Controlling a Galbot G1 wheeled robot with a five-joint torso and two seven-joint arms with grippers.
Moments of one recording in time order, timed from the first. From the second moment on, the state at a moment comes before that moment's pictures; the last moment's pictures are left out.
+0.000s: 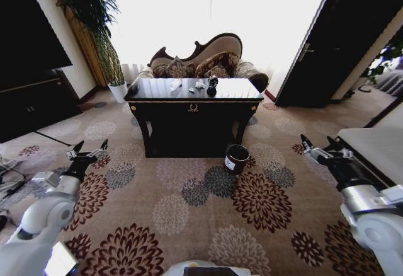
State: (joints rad) left arm 1.51 -0.85 -0.90 -2.03 -0.84 0.03 -0.07; right arm -1.68 1.03 1.18 2.26 0.93 -0.12 -0.06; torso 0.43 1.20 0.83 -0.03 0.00
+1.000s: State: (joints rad) left arm 1.51 -0.87 -0.88 -2.03 -0.83 0.04 -0.08; right arm -1.68 1.02 1.18 2.26 0.93 -0.12 -0.06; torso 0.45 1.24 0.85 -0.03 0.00
